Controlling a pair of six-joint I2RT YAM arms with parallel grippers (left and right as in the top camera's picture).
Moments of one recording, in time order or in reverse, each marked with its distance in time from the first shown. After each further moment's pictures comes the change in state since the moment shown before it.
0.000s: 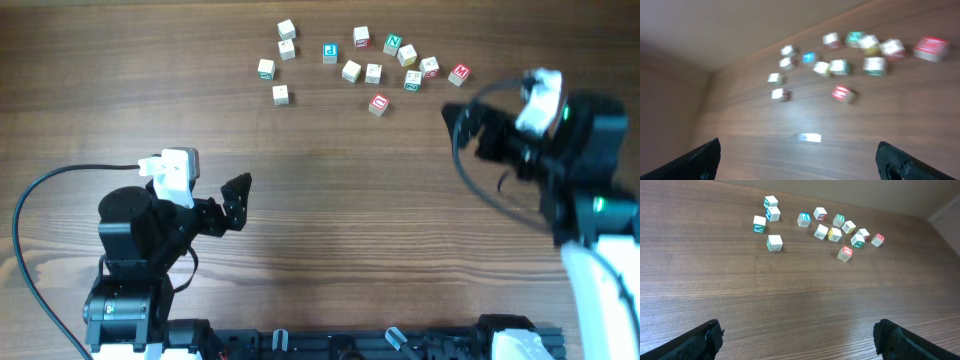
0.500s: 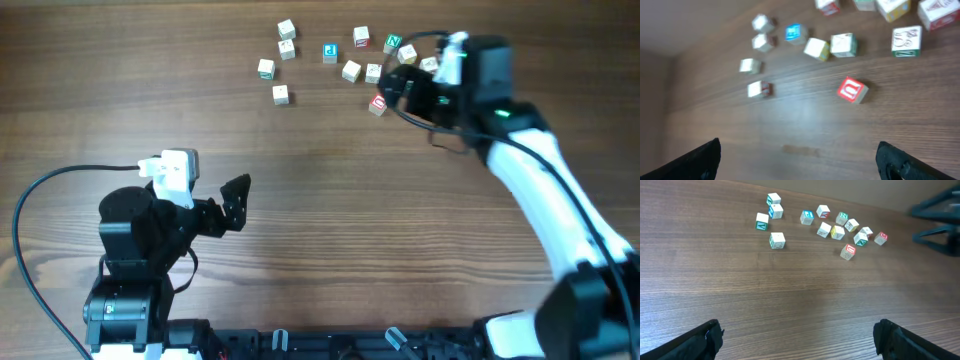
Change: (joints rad) left arm 0.000 0.000 0.000 -0.013 -0.012 0.000; right arm 0.266 0.459 0.134 0.157 0.251 0.164
